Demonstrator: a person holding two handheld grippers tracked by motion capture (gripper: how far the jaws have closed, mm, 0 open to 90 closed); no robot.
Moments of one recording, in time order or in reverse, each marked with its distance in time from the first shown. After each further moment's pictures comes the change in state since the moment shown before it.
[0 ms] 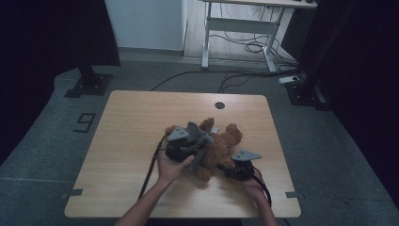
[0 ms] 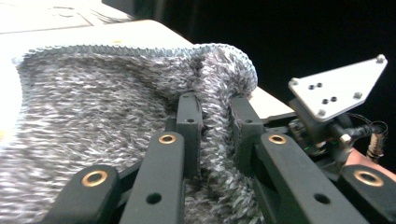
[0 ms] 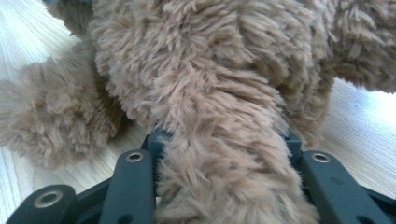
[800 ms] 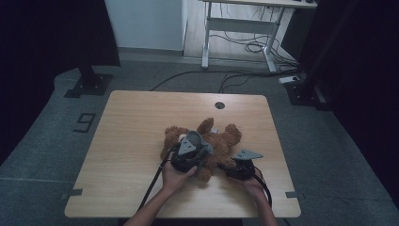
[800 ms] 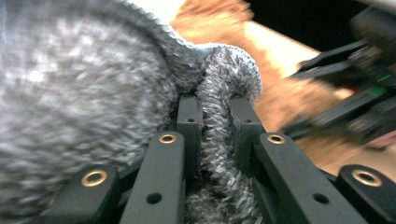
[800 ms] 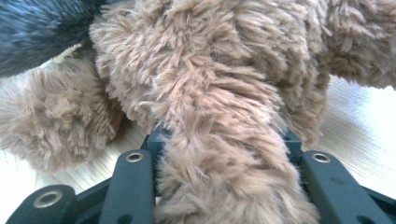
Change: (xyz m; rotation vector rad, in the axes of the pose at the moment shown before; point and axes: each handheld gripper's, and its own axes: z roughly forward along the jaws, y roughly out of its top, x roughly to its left) left arm 0.015 -0.053 0.007 0.053 0.153 0.101; right arm -0.004 -0.001 0.000 -0.006 0.013 0.033
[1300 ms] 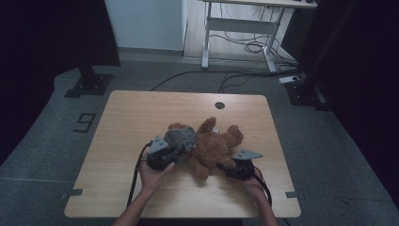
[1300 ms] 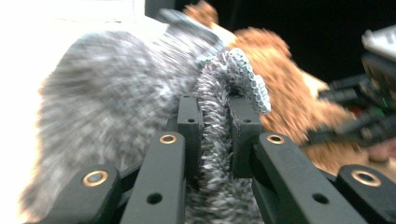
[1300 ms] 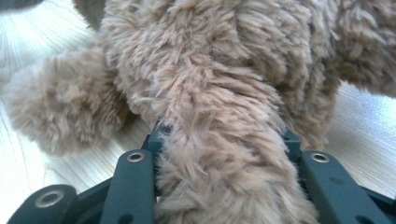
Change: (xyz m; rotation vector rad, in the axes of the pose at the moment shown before) left arm 0.048 -0.007 -0.056 -0.129 0.028 -0.121; right arm 0.000 0.001 0.000 0.002 0.019 -0.005
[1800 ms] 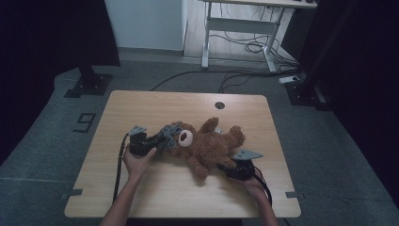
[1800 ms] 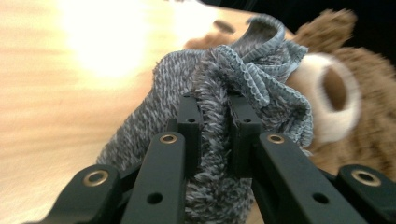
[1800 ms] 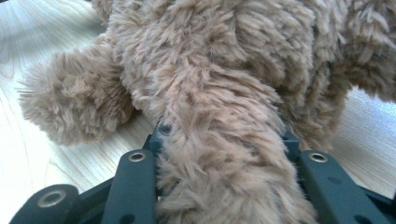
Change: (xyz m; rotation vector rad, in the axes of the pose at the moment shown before) left arm 0.079 -0.009 -0.001 0.082 0.117 -0.231; right arm -0.001 -0.001 0.000 0.007 0.014 -0.007
